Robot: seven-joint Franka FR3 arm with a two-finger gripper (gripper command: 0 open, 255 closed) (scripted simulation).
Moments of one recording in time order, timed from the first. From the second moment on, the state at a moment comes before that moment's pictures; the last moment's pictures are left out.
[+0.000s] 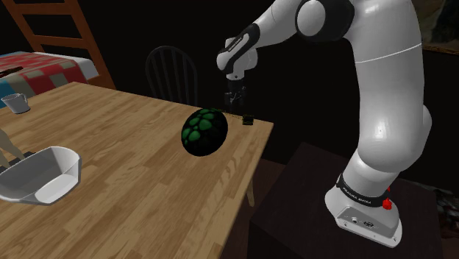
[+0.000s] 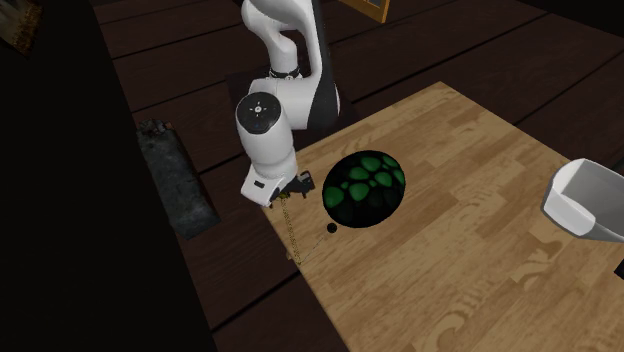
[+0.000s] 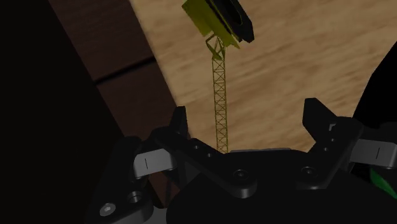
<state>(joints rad) -0.16 0.49 -0.14 -1.78 0.14 2.16 -0.32</state>
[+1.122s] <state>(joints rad) -0.19 0.66 -0.12 -1.66 0.16 2.22 -0.34</state>
